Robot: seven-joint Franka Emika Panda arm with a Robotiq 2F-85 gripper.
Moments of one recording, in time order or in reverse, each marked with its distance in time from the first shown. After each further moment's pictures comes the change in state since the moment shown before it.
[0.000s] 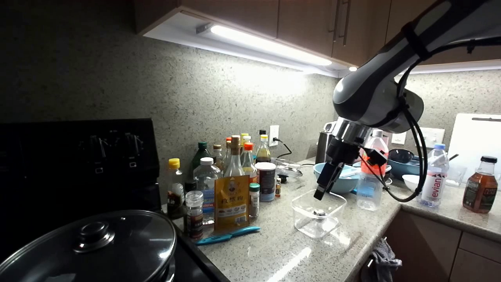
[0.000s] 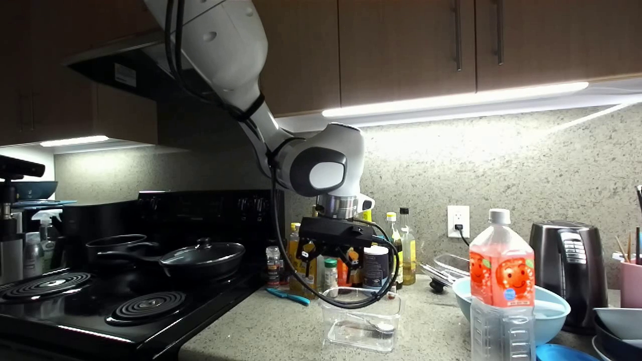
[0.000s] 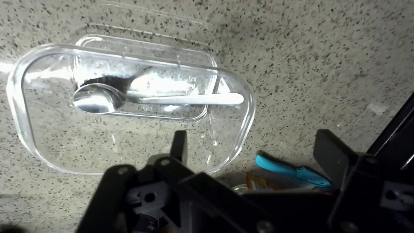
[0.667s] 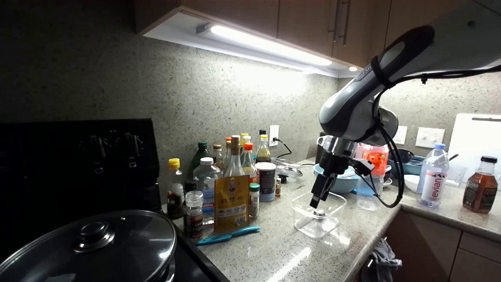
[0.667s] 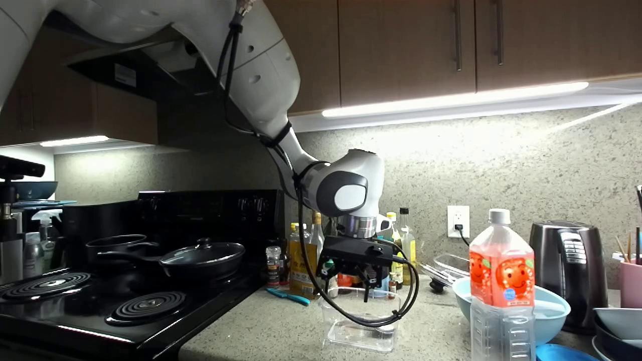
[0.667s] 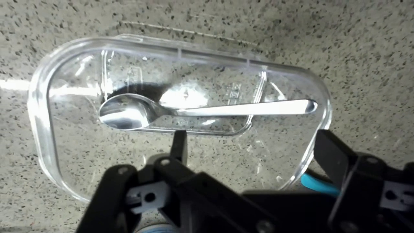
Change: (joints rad) arm -0.080 0.197 0.039 0.155 -0.027 -0.013 0.005
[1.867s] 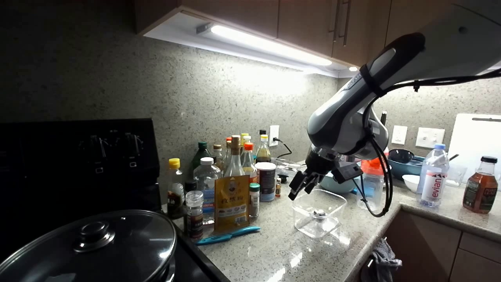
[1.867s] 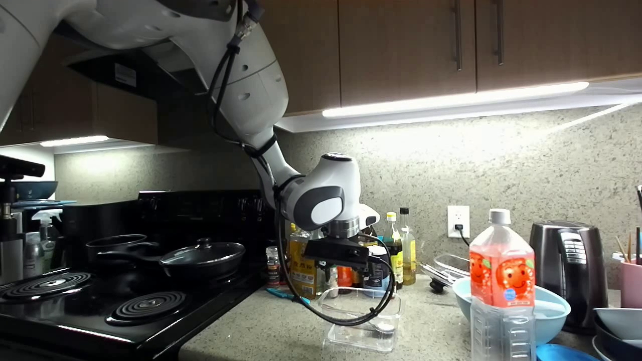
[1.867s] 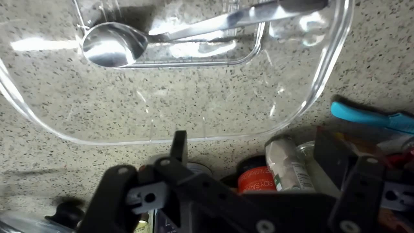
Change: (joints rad) arm -0.012 0.026 0.118 -0.039 0.050 0.358 0.181
